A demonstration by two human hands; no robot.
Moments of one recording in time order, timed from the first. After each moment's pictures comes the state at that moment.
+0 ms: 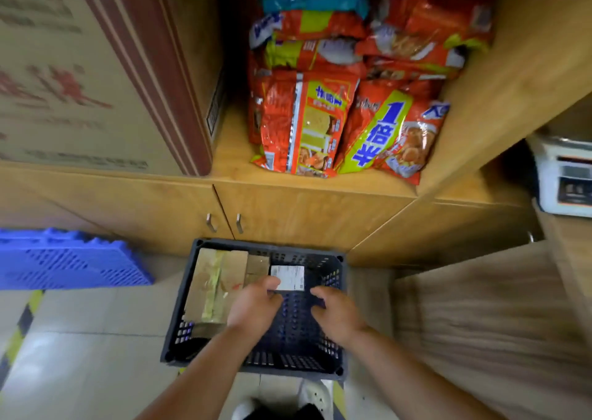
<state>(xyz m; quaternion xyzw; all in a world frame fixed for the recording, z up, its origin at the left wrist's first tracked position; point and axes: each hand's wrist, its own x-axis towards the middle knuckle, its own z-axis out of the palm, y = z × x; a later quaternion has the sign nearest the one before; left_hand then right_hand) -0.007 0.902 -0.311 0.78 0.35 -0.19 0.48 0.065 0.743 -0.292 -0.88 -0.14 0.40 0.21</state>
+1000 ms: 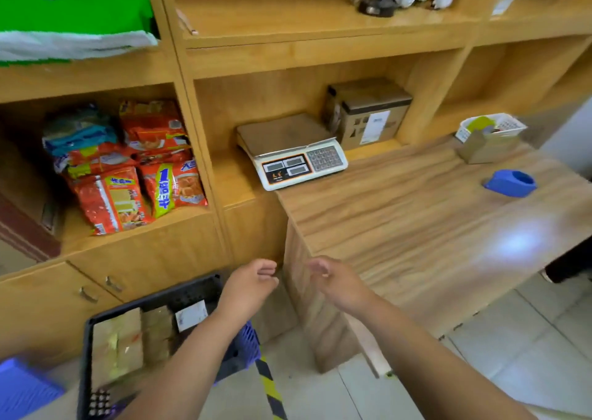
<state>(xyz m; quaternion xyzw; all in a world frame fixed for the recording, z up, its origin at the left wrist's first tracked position) -0.045 0.571 -0.014 0.84 0.07 -0.16 0.51 -0.043 0.380 0.005 -0.88 0.00 0.19 0.44</state>
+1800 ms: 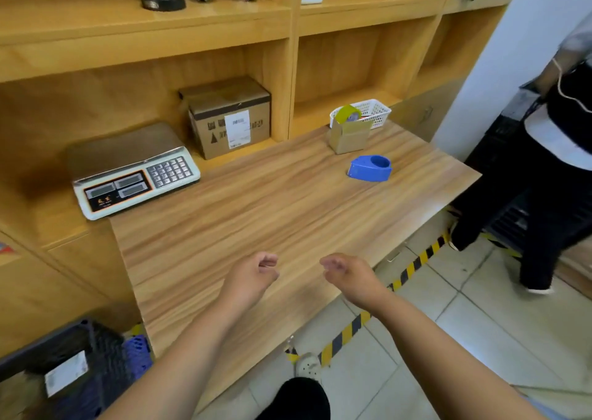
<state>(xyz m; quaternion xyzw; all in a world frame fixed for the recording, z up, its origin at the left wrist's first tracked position) -0.003 0.156 -0.019 0.84 -0.03 -0.18 0.51 -0.055 -0.055 0.010 -0.86 0.12 0.14 0.47</state>
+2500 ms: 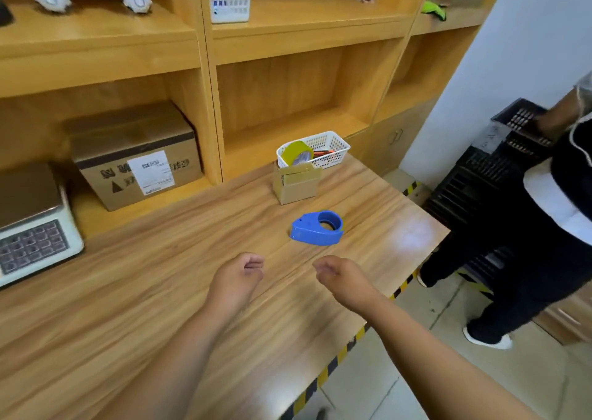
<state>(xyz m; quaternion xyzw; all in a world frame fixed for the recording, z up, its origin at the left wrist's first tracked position) 0.216 -0.074 -0.013 0.82 0.01 -0.15 0.56 0.161 -0.281 0.027 -0.87 0.16 0.12 0.45</state>
